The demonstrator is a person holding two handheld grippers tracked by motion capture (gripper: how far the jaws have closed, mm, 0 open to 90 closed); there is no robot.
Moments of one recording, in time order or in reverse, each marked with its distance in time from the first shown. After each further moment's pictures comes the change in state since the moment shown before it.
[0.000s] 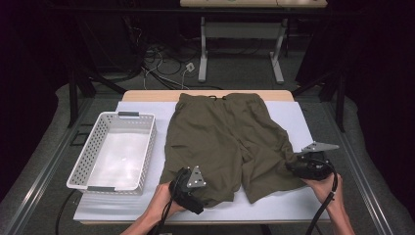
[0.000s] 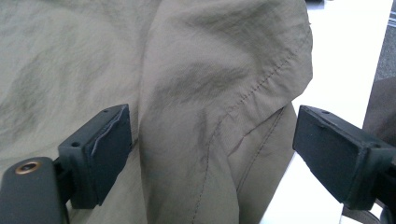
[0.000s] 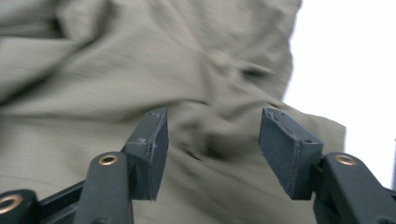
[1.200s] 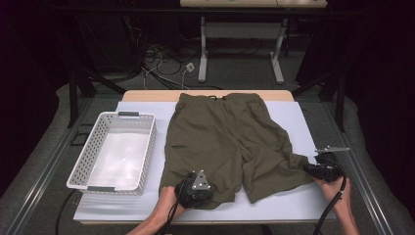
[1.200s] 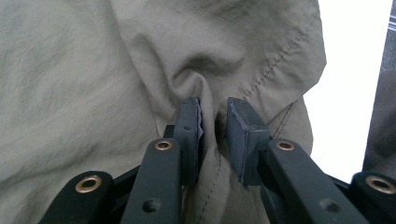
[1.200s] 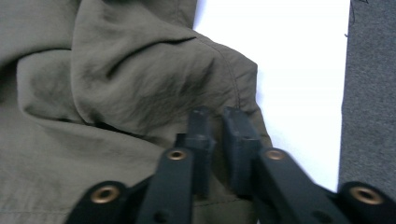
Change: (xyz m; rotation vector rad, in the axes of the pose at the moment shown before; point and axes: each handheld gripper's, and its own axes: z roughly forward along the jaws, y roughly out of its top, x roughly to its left) left arm -0.003 -0.006 0.024 0.016 -0.062 -0.005; right arm -0.047 -0.035 0.020 0.116 -0.072 0.229
